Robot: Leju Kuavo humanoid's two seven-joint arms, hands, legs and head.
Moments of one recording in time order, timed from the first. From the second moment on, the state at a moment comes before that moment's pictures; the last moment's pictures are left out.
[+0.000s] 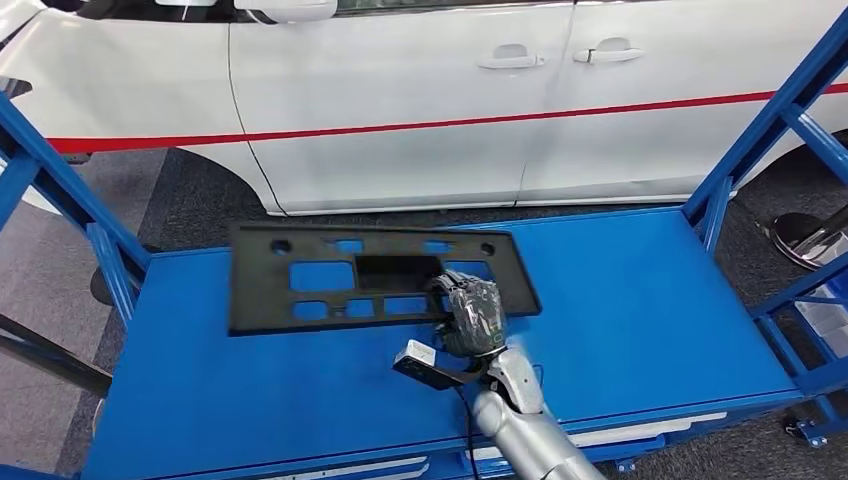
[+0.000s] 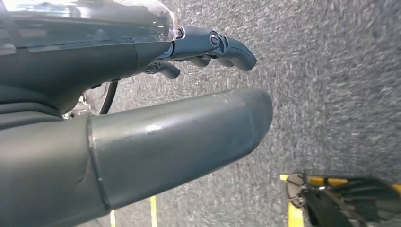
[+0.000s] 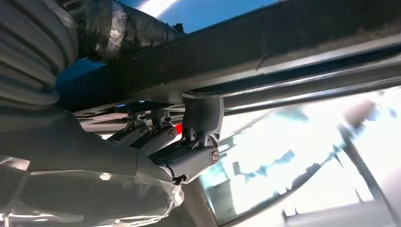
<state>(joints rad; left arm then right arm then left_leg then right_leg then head) -0.04 -0.09 0.42 -0.19 -0.62 0.14 -0.26 -0.22 0.12 0.17 -1.10 1.05 -0.66 -0.42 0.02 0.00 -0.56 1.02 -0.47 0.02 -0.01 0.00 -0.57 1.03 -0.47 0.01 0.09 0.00</state>
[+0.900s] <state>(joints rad) -0.03 -0.12 0.56 -0.19 -0.60 0.20 -0.27 -0.01 0.08 0.51 -1.88 0.10 -0.58 -0.58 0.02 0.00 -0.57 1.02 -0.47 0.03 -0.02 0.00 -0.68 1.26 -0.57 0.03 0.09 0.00</state>
